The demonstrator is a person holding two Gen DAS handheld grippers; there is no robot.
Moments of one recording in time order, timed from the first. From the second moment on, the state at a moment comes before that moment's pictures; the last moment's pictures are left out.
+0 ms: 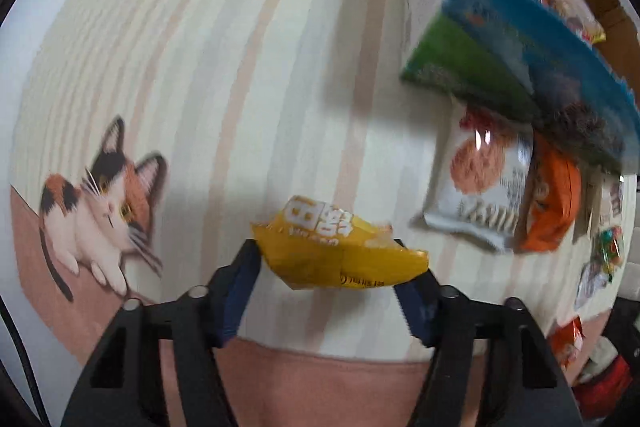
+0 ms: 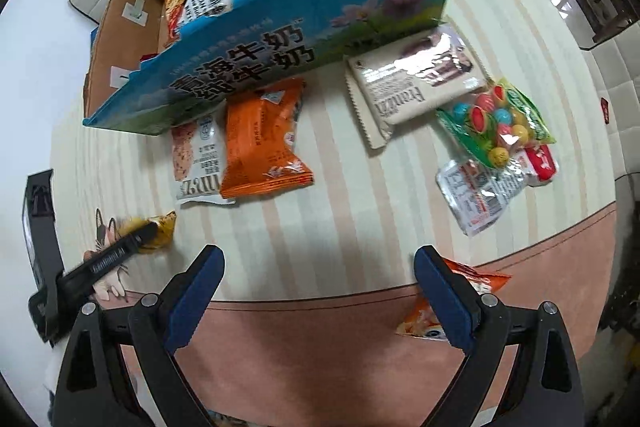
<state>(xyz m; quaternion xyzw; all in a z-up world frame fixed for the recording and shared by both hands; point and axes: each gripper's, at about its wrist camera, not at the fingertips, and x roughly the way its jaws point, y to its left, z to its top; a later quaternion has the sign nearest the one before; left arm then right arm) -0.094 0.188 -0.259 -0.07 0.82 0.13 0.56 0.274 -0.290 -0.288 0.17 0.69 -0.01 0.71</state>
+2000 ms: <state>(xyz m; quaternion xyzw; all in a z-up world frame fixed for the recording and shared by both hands) 0.116 0.095 -0.148 -0.06 0.76 0.05 0.64 0.424 -0.330 -0.164 0.16 0.60 0.09 0.78</state>
